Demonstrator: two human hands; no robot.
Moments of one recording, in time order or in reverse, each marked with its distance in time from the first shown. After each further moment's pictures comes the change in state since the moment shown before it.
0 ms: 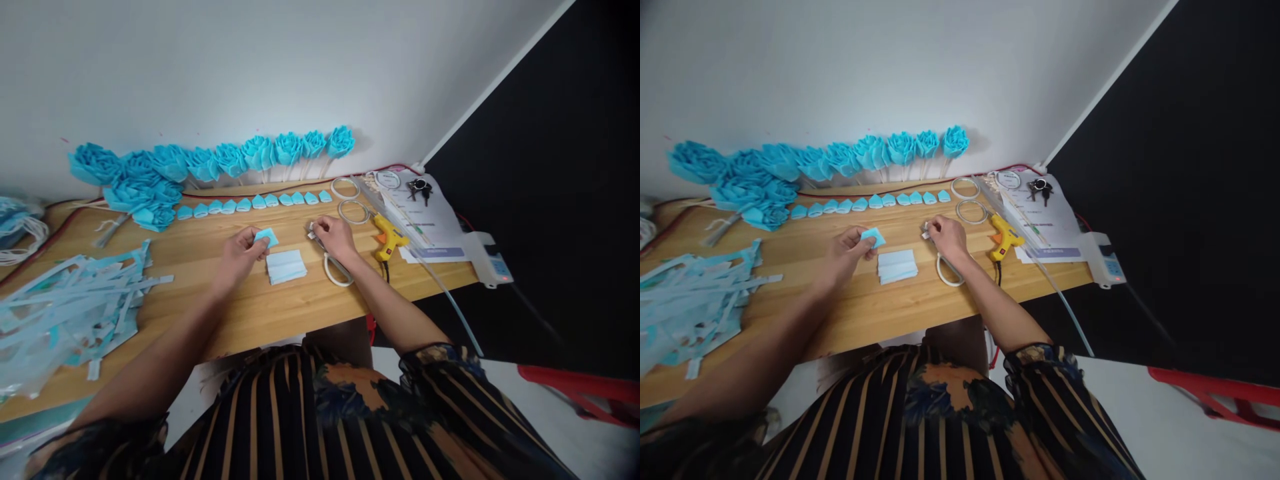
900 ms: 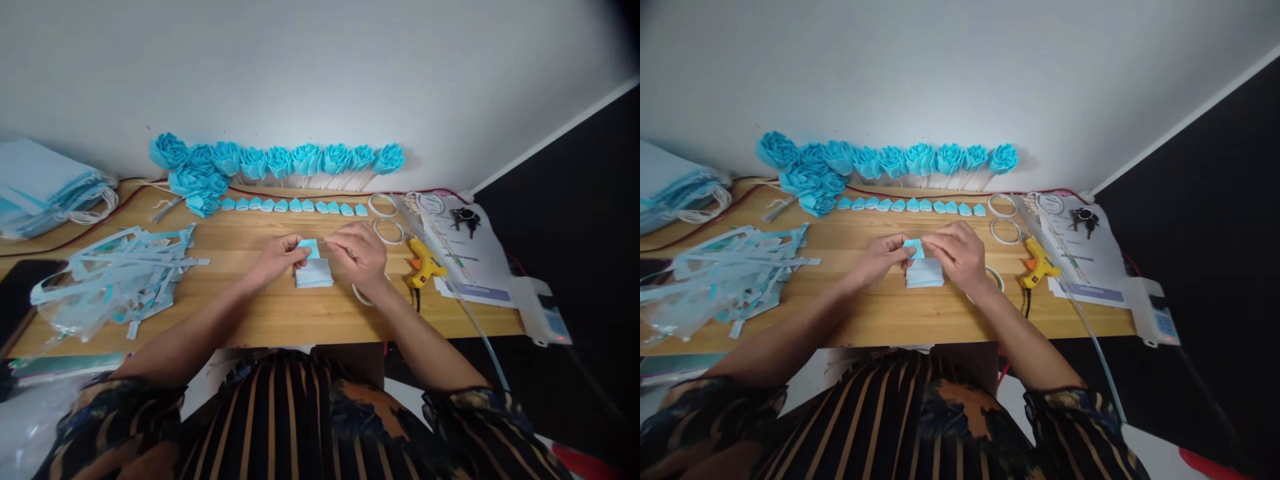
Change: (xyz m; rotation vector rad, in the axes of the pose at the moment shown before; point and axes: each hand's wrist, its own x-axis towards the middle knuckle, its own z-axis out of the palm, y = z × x) left_hand -0.010 0.023 0.006 -0.117 -0.205 -0.121; right_hand -0.029 -0.061 -0.022 0.191 0.228 -0.877
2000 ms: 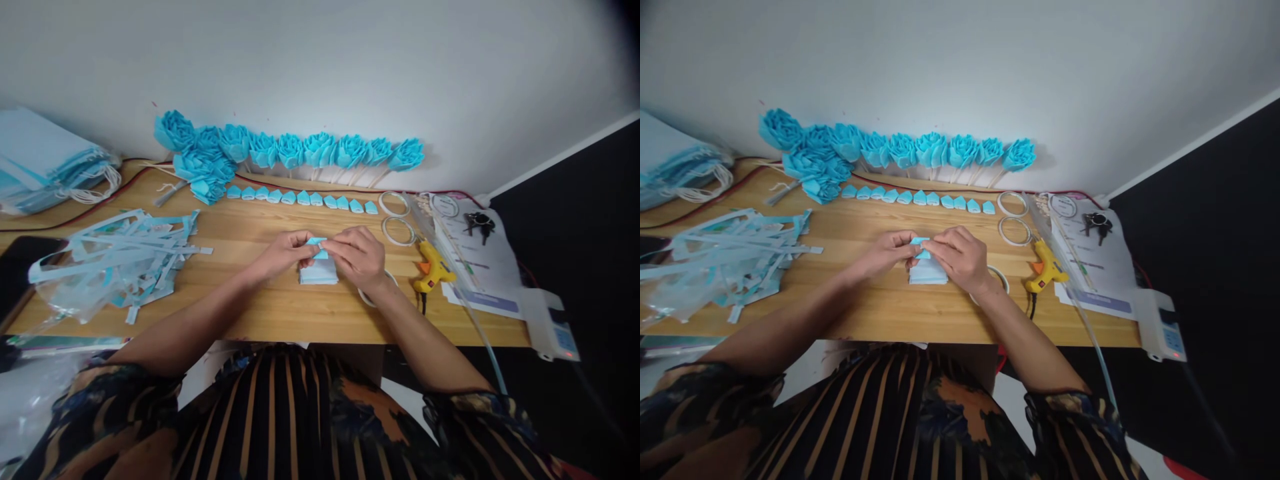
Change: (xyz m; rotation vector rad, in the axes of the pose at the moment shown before) left_hand 0.001 -0.001 -0.002 -0.066 -0.095 -0.050; right_hand -0.011 0.015 0.011 -0.084 -0.122 -0.243
